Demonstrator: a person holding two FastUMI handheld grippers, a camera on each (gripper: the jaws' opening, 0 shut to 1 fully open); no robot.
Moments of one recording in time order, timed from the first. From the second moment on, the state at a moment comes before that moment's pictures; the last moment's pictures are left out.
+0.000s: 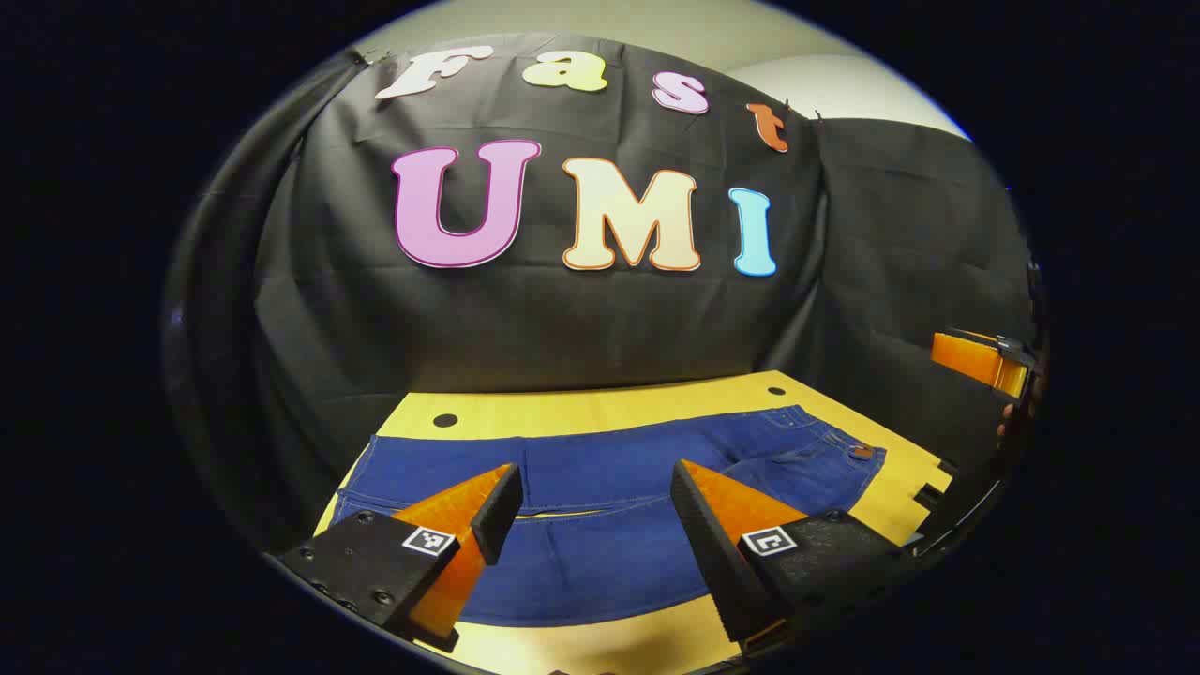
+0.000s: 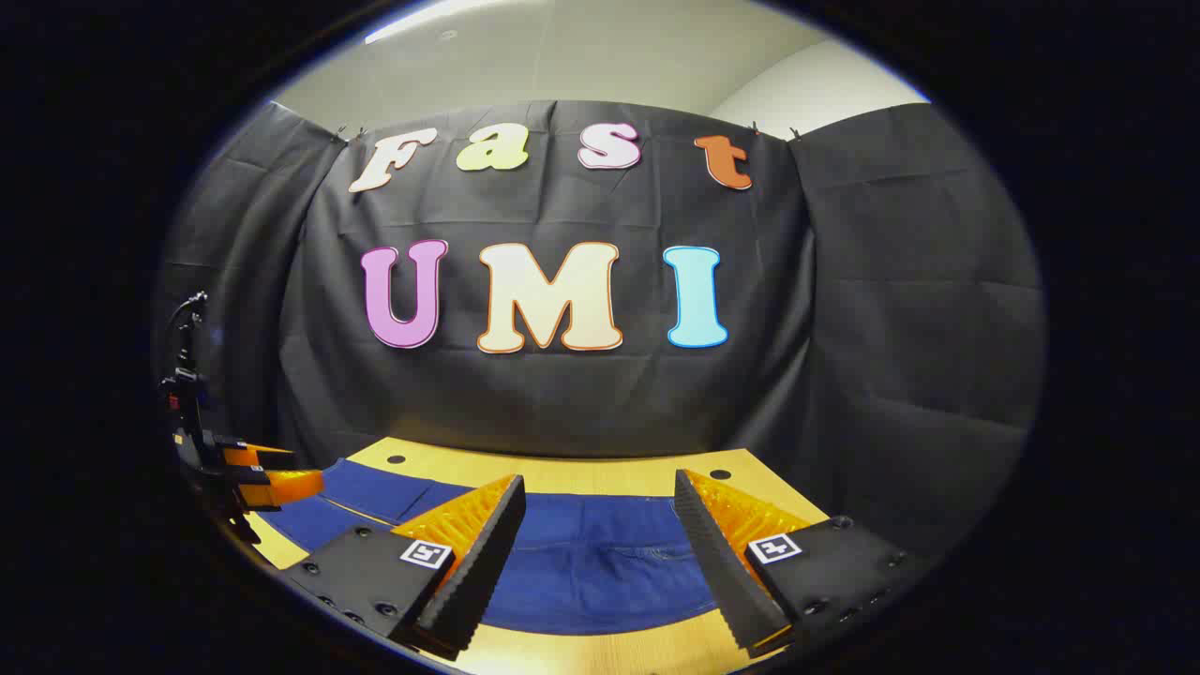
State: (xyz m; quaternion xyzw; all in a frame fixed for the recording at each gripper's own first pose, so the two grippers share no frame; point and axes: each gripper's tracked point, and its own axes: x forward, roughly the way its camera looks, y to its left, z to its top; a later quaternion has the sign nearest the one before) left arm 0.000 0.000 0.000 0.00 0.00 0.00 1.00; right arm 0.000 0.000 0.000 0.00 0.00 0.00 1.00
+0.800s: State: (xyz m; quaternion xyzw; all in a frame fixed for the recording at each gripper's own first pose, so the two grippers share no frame) left arm -0.034 0.057 -0.079 0.05 0.10 -0.04 0.99; right arm -0.025 0.017 -0.035 -0.01 0.04 0.02 1.00
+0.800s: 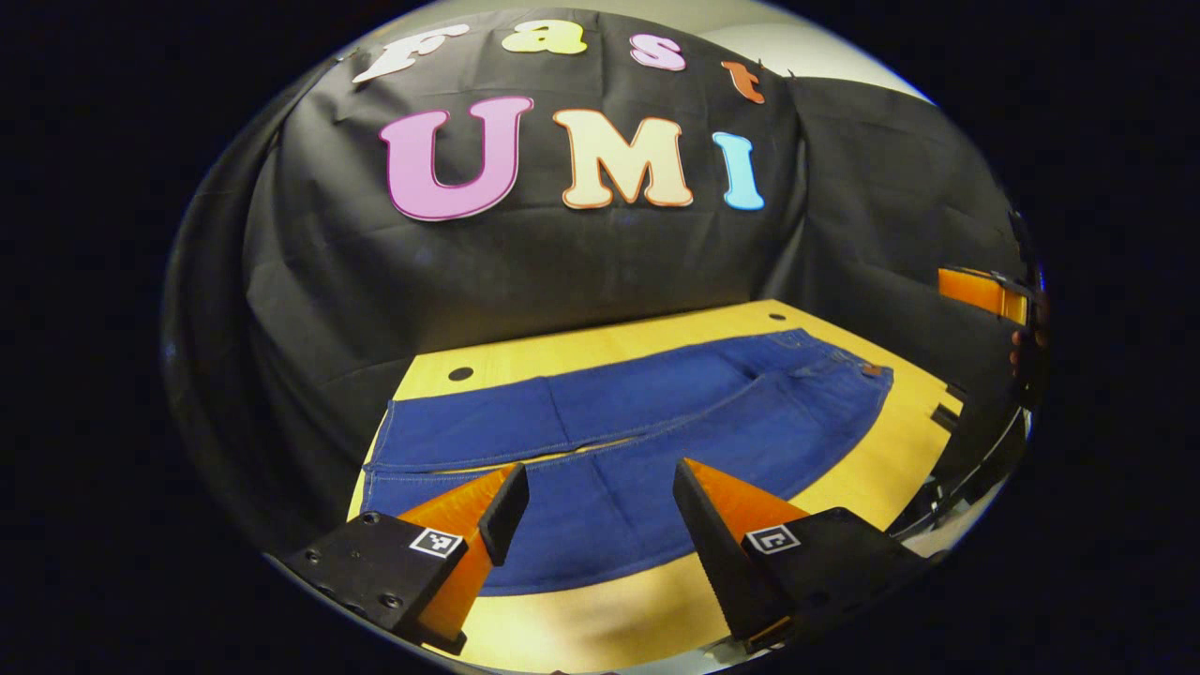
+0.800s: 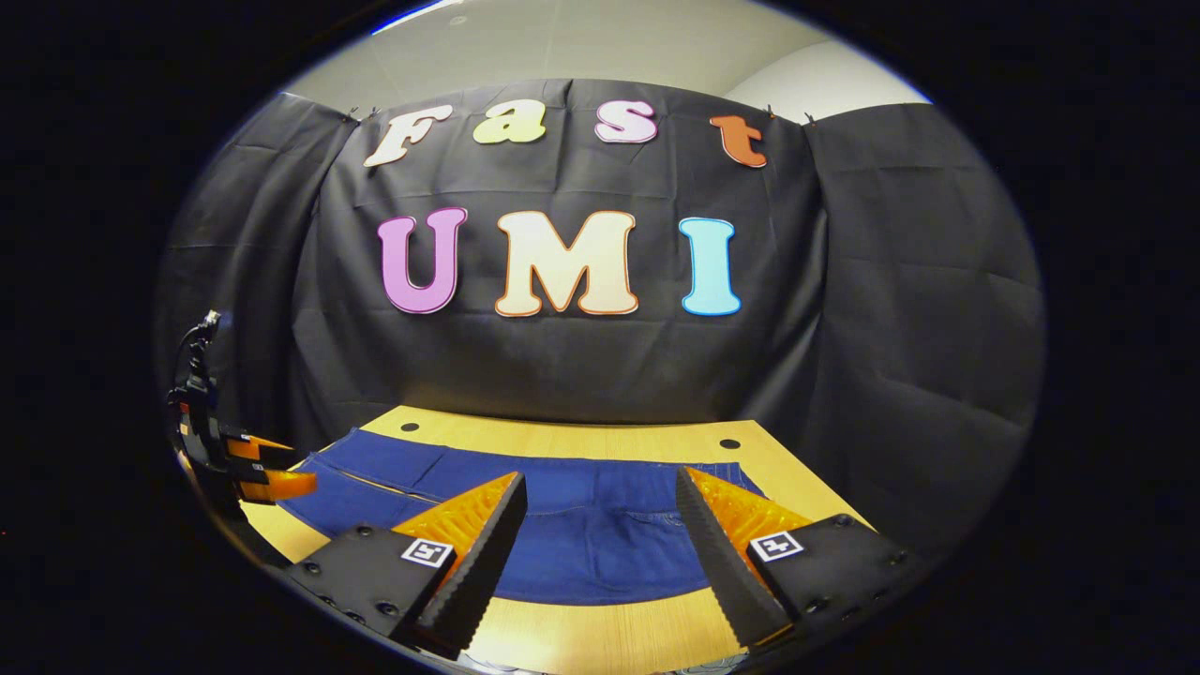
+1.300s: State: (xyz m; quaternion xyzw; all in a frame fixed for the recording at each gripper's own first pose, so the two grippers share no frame) left arm -0.060 0.130 -0.162 0.14 0.28 -0.13 0.94; right arm -0.032 0.027 -0.059 -0.03 0.08 0.04 1.00
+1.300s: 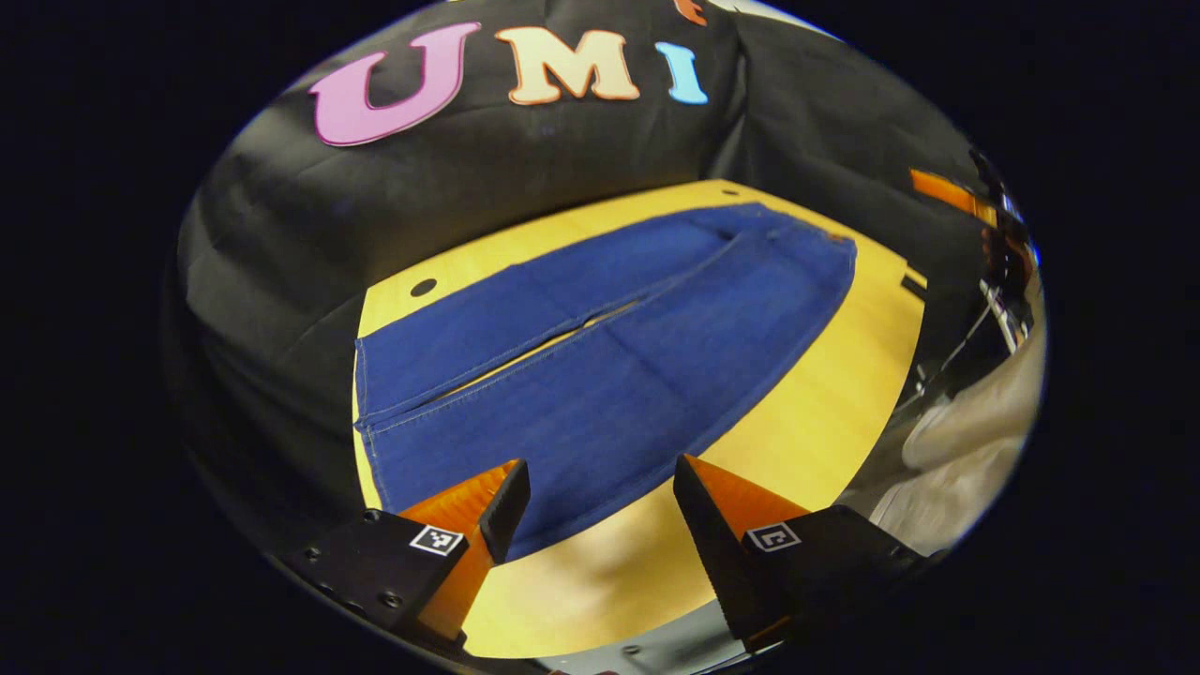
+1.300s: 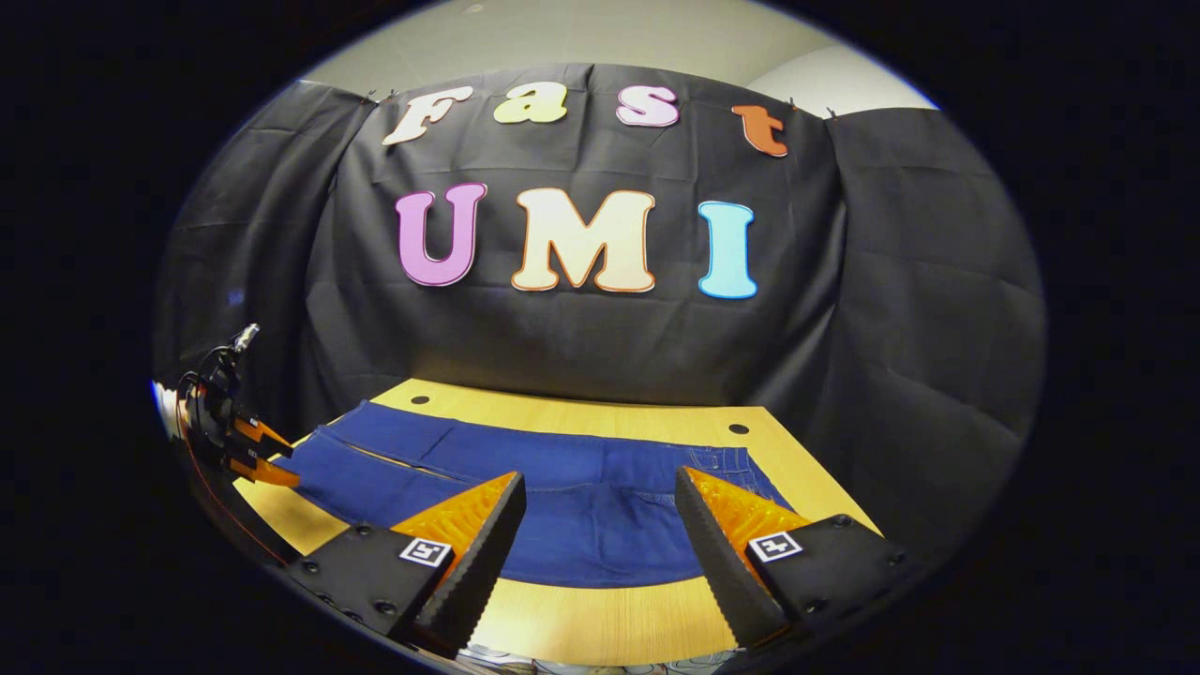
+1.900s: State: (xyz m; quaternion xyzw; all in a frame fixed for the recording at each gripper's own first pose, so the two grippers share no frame) left arm -0.065 0.169 -0.222 0.27 0.46 -0.21 0.82; right arm -0.030 0.022 -0.088 -0.04 0.12 0.03 0.99
